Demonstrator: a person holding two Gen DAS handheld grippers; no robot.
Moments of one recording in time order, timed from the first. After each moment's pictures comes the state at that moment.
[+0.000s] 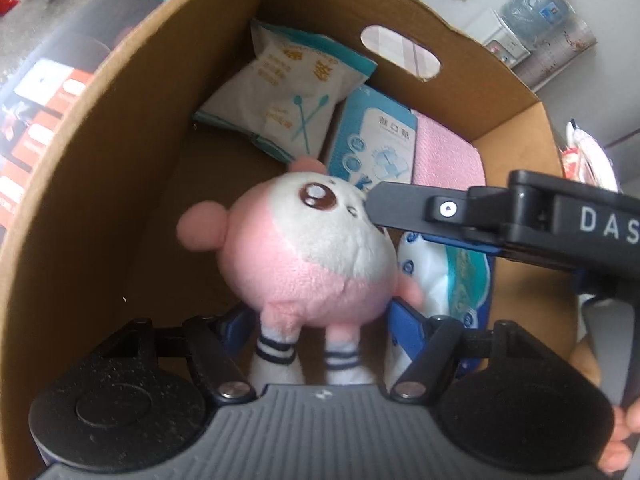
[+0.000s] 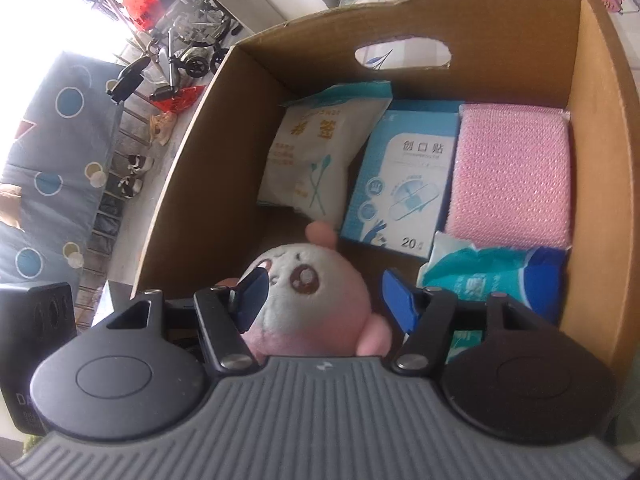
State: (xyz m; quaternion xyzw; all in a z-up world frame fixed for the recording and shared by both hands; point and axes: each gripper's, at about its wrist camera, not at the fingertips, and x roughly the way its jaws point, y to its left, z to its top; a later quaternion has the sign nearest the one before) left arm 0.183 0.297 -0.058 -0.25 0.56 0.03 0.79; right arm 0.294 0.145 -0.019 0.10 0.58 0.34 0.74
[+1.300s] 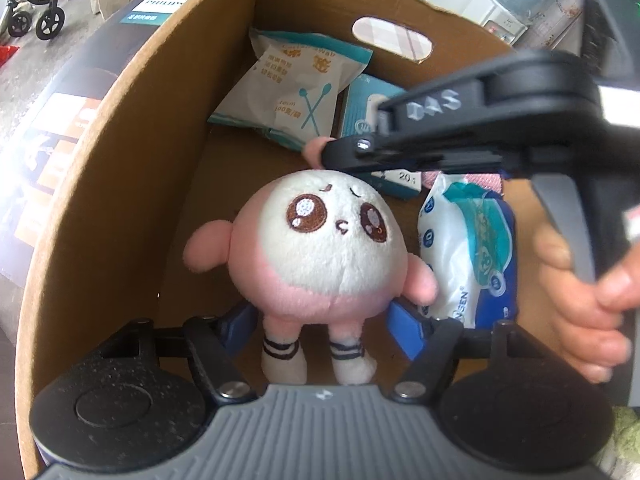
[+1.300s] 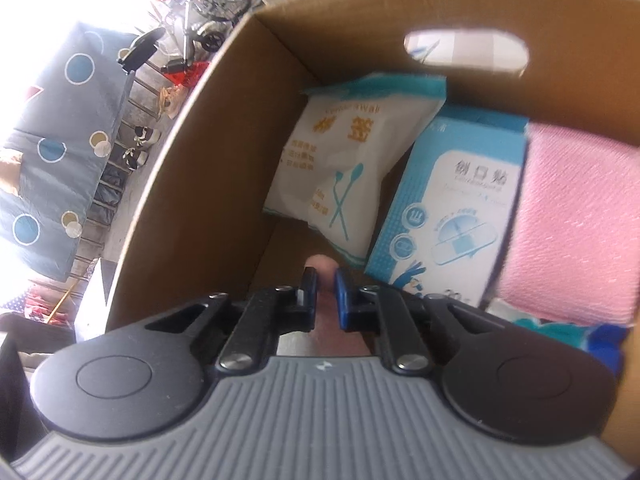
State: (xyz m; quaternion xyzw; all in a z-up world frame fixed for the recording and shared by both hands) left arm 0.158 0.297 -0.052 -0.18 0.56 0.03 0.81; right arm 0.317 0.202 -0.048 0.06 0.58 0.37 0.73
